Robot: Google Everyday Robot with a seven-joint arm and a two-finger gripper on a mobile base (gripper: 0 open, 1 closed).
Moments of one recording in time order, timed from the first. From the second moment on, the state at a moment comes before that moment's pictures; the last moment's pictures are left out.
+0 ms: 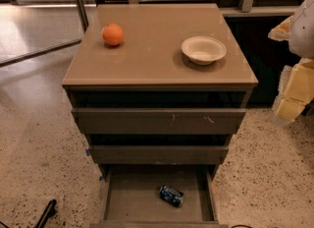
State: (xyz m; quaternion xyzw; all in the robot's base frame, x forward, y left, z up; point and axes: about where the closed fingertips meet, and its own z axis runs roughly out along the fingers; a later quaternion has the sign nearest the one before) arm 0.438 -0.216 0.977 -0.60 0.78 -0.04 0.16
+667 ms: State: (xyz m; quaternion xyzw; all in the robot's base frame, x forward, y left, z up) arm 0.437 -0.222 0.970 -0.59 0.79 -0.03 0.16
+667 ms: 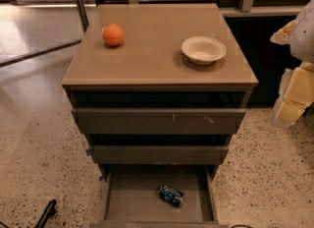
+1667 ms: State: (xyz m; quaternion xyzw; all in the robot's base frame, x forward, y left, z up) arm 0.397 -0.223 0.871 -0.49 0.84 0.06 0.23
